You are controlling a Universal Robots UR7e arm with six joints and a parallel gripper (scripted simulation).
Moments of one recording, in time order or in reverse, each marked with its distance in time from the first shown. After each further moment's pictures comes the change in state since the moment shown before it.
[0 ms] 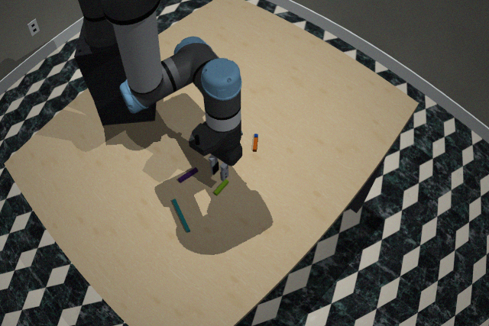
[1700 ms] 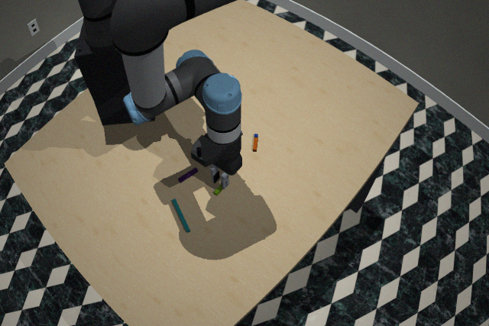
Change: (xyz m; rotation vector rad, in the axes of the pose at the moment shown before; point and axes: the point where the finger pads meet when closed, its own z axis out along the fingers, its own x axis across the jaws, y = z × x) arm 0.001 0.001 0.044 -0.001 0.003 0.001
